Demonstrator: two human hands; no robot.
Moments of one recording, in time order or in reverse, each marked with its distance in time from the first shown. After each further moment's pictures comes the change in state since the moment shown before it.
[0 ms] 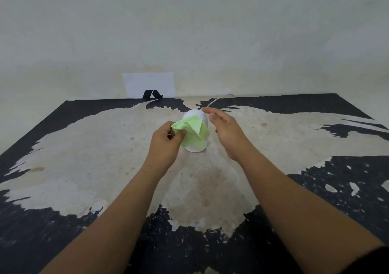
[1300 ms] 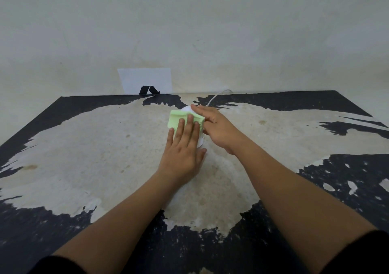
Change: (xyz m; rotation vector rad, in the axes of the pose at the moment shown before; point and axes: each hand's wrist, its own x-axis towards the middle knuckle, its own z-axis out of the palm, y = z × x) left_hand -0.012 -0.045 0.041 0.958 -0.151 0.549; right_hand 0.020 0.010 -0.003 -0.232 -0.173 -0.034
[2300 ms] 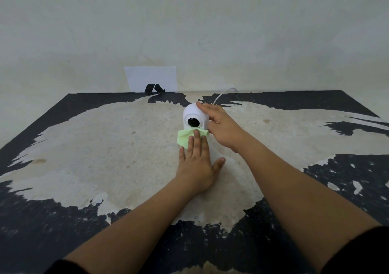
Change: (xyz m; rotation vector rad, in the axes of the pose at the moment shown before) left_hand -0.014 0.035 0.011 -0.148 -0.374 -0.262; right_hand -0.003 0.004 0.000 -0.108 -0.013 -0.034
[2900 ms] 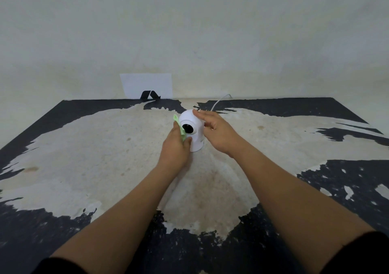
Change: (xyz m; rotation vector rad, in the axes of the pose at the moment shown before) left_hand 0.034 -0.024 -0.049 -0.537 0.336 -0.080; right_hand 0.003 0.005 -0.003 -0.025 0.035 -0.002
